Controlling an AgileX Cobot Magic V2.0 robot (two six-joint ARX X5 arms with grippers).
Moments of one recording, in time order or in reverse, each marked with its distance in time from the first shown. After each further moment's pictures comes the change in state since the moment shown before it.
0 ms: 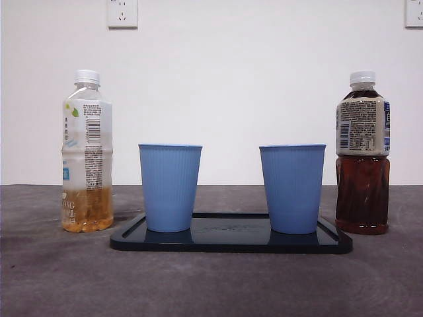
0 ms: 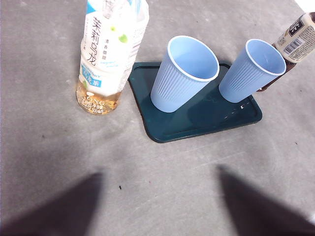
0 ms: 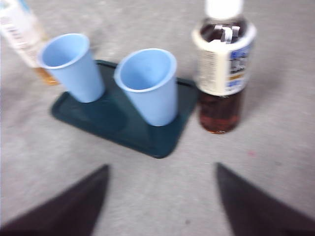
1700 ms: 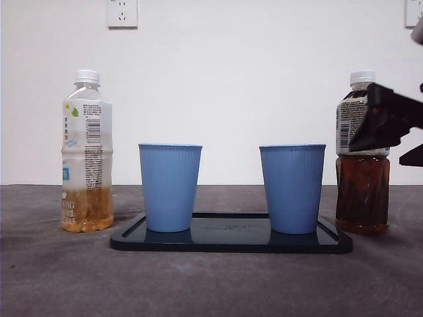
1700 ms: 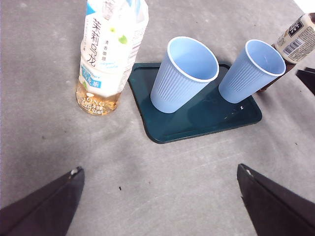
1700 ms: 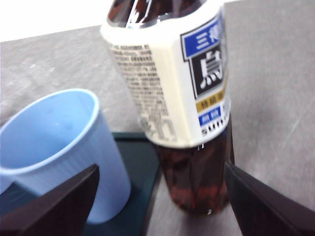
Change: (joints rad) left arm 0.000 0.000 0.000 0.002 0.000 0.000; right arm 0.245 0.594 -0.512 1.413 0.406 0.318
